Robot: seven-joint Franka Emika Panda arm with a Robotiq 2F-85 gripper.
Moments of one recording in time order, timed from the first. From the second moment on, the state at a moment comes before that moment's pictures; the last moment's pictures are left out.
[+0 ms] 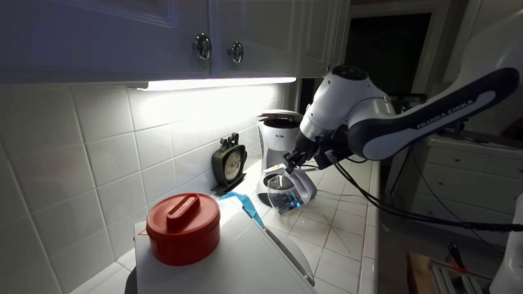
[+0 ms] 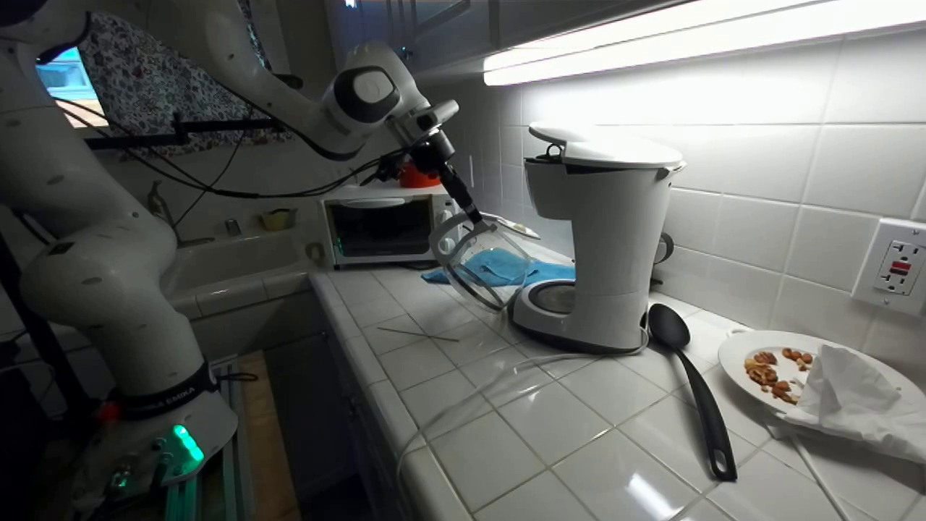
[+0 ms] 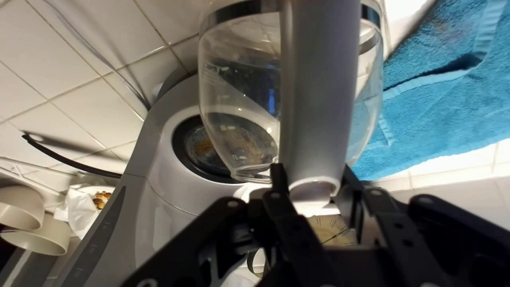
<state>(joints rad) -0.19 -0.24 0.12 -2.39 -0.54 2.55 0.79</state>
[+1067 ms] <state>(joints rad) -0.14 -0.24 0.13 -2.41 -0.55 2.54 0.85</state>
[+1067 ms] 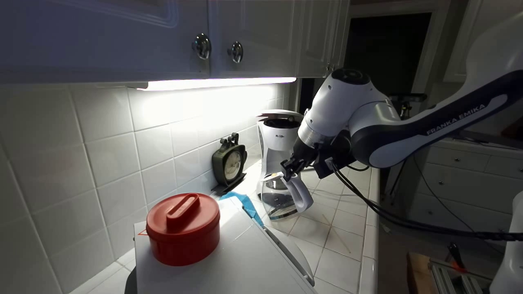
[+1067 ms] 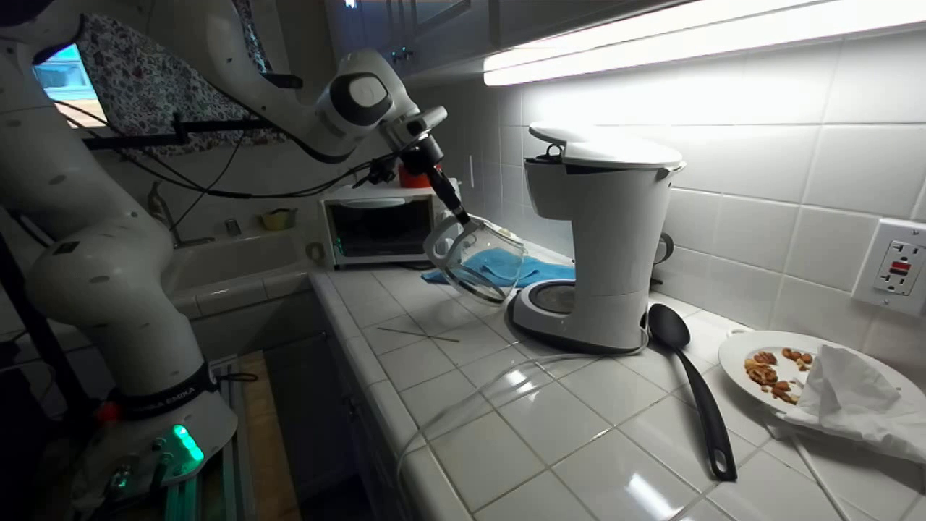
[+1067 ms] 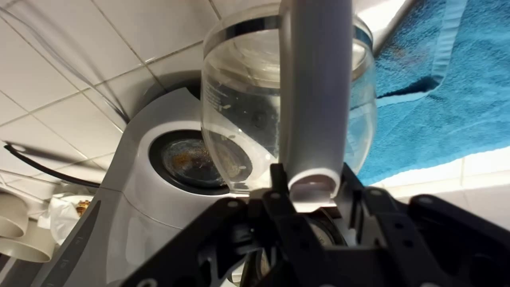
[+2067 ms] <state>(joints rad) -0.09 -0.24 0.13 -2.51 -0.38 2.54 0.82</state>
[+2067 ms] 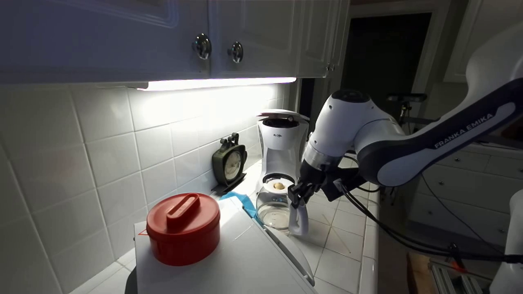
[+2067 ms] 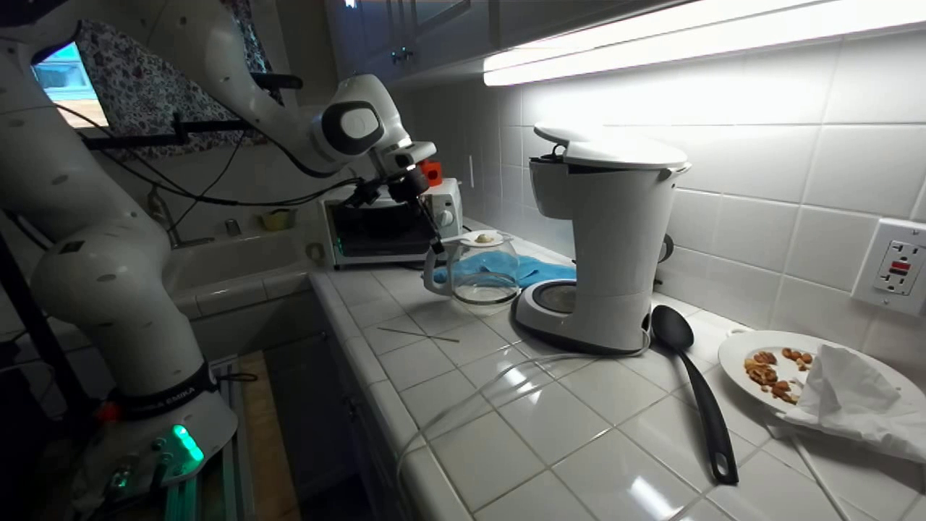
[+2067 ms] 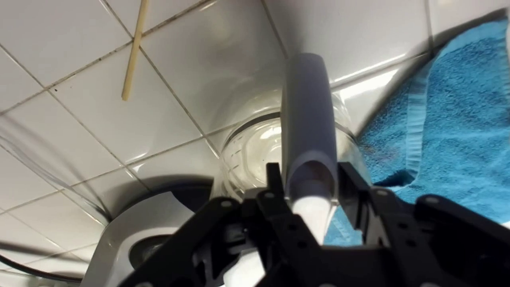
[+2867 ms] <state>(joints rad) -0.07 -0.23 0.14 -2.56 -0.37 2.54 0.77</state>
